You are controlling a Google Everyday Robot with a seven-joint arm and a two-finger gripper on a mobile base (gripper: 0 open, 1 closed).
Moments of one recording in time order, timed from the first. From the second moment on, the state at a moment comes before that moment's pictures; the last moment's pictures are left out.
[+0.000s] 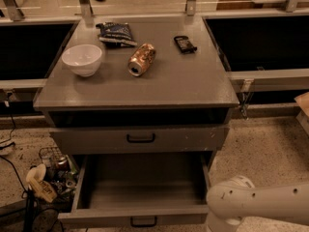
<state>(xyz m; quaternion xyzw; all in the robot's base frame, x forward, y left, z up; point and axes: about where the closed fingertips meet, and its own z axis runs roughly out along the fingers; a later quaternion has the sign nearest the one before) 0.263 -0.174 0.451 0.57 -0.81 -0.14 0.10</state>
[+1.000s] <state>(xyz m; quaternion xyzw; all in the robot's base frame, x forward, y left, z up) 0.274 -0.187 0.441 0.47 -0.87 -0.13 0.04</state>
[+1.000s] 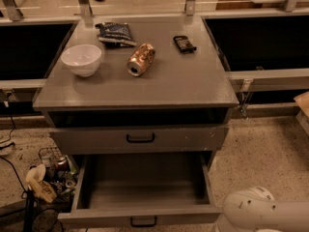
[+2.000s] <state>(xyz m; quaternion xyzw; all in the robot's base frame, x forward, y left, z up) 0.289 -0.192 0.426 0.40 -0.90 -0.16 -0.01</state>
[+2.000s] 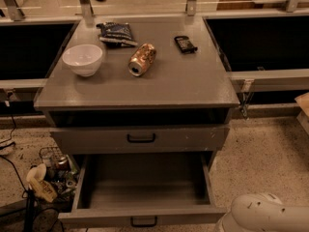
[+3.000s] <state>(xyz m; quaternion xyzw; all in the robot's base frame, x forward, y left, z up) 0.341 -0.181 0.414 0.33 -0.92 -0.19 -0.08</state>
